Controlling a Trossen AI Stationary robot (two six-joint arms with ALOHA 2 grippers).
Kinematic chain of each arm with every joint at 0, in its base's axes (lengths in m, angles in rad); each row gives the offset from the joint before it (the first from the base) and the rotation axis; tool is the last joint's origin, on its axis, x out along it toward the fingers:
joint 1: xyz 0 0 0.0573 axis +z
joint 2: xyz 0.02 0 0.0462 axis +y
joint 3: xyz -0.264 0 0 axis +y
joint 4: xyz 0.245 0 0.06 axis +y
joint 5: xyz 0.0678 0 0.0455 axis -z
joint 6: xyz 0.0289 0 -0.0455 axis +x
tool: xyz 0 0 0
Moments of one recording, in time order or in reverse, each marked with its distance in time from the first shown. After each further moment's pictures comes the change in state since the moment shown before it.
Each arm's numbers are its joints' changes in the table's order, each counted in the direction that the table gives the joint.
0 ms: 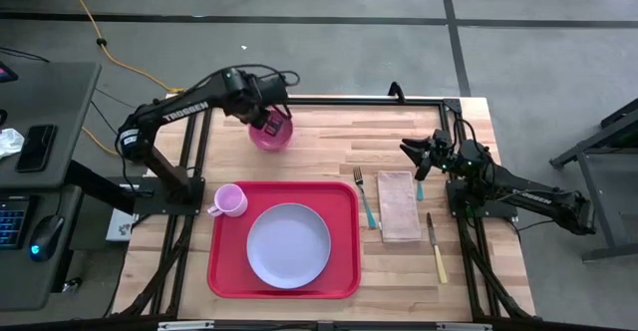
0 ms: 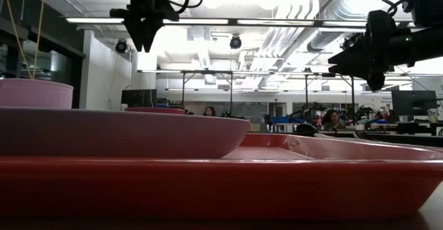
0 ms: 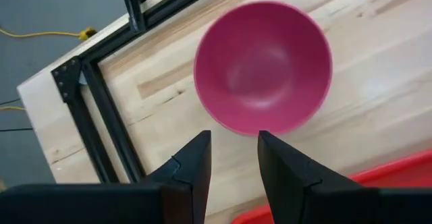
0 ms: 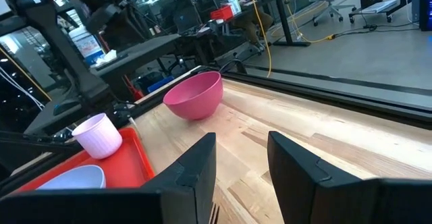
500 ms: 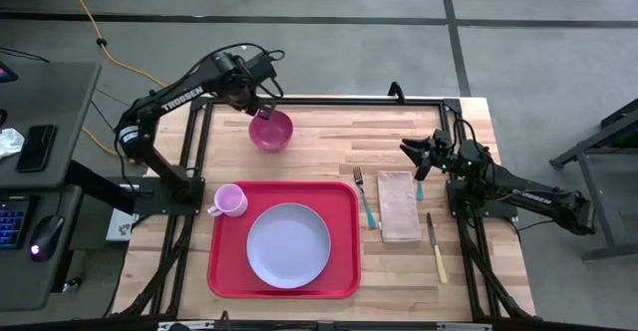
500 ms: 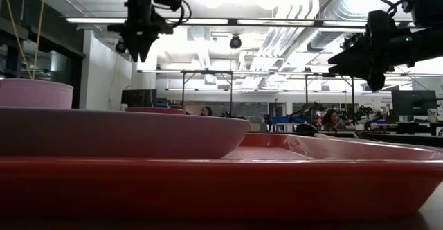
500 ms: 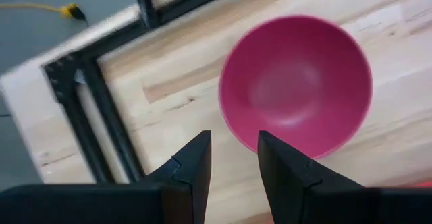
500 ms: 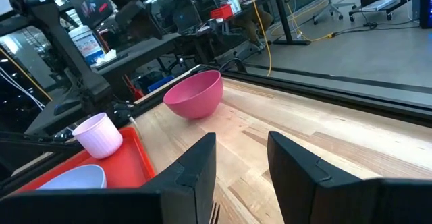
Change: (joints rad) left arm 0.223 -0.010 0.056 -0.086 0.112 0.150; right arm 0.000 0.000 0.000 0.004 0.000 0.006
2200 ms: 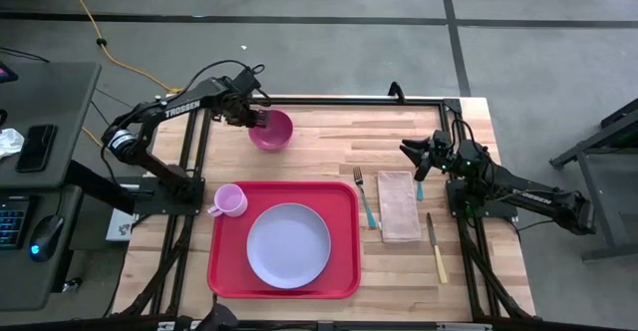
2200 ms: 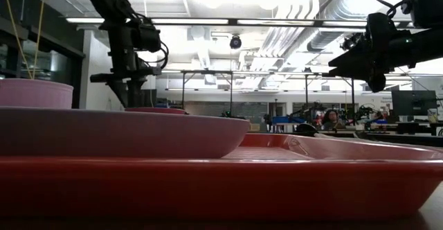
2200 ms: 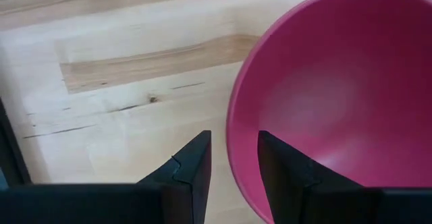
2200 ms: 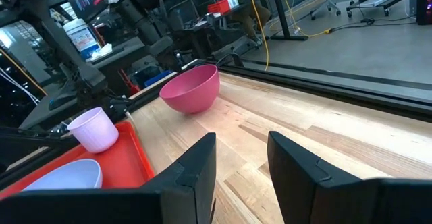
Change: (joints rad) left arm 0.191 -0.083 0.551 -0.551 0.227 -0.040; right arm 0.000 0.000 0.000 0.023 0.002 -0.007
